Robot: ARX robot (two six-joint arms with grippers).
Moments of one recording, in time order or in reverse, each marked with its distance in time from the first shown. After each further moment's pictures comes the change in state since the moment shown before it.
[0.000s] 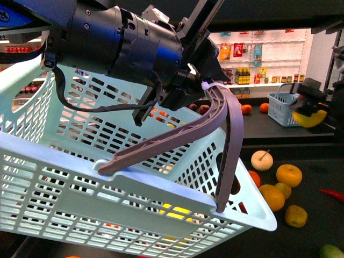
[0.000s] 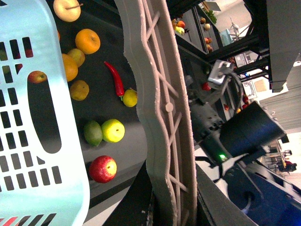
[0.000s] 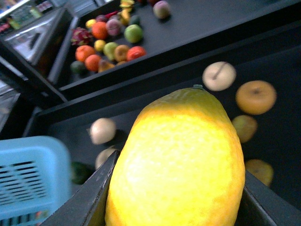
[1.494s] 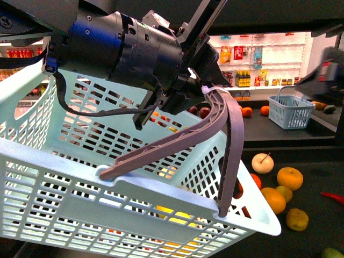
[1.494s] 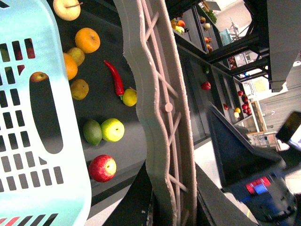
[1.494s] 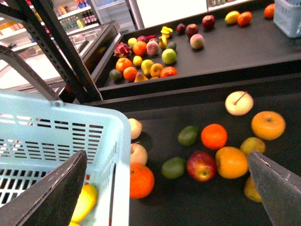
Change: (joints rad) left arm 0.000 0.000 0.000 0.000 0.000 -0.003; right arm -0.023 -0.446 -0.422 0.135 -0.083 -0.158
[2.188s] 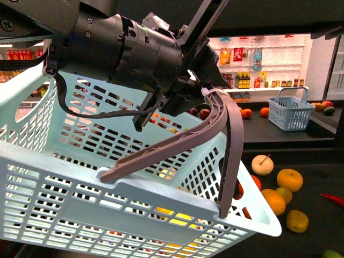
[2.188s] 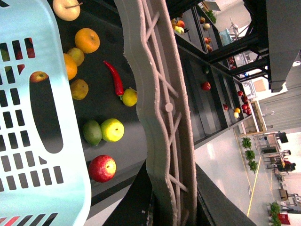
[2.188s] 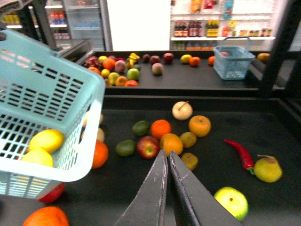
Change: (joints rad) left arm 0.000 0.000 0.000 0.000 0.000 0.000; right arm 0.037 -0.973 -0.707 -0.138 0.187 -0.216
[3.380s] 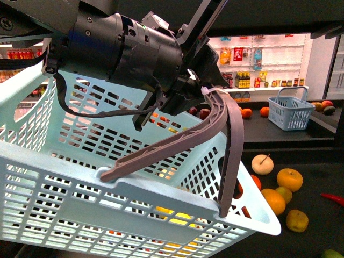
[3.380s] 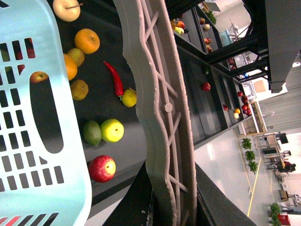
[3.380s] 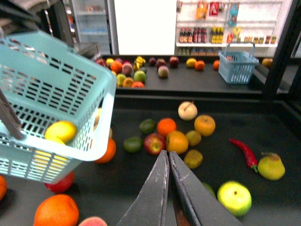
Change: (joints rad) left arm 0.000 0.000 0.000 0.000 0.000 -0.002; right arm 0.033 -0.473 -0.054 -0.403 0.013 -0.002
